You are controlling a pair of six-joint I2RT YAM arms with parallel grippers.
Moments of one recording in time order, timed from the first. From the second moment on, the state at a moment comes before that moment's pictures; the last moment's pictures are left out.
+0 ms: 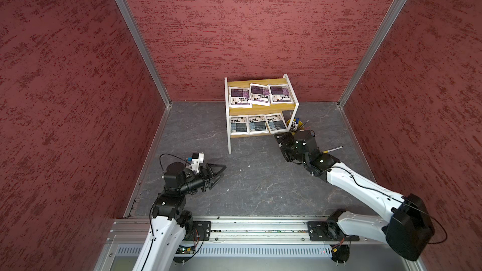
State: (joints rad) left arm -0.10 0.44 0.32 -0.28 0.88 -1.20; right arm 0.61 1.18 0.81 -0.18 0.03 1.42
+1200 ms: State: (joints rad) left arm -0.08 0.66 0.60 -0.55 0.19 -0.52; right arm 0.16 0.92 0.75 -0.40 0.09 0.48
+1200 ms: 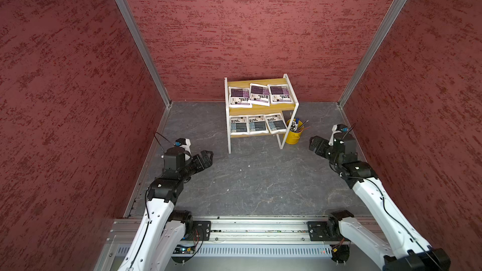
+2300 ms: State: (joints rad) left arm -0.02 0.97 0.38 0.23 -0.01 -0.25; right arm 0.03 1.35 0.44 0.57 0.04 0.08
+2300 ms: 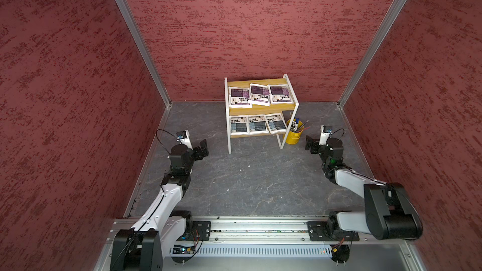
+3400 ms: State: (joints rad) left arm 0.10 1.40 0.32 0.82 0.11 -0.15; right arm 0.00 1.52 0.29 1.02 0.02 0.07
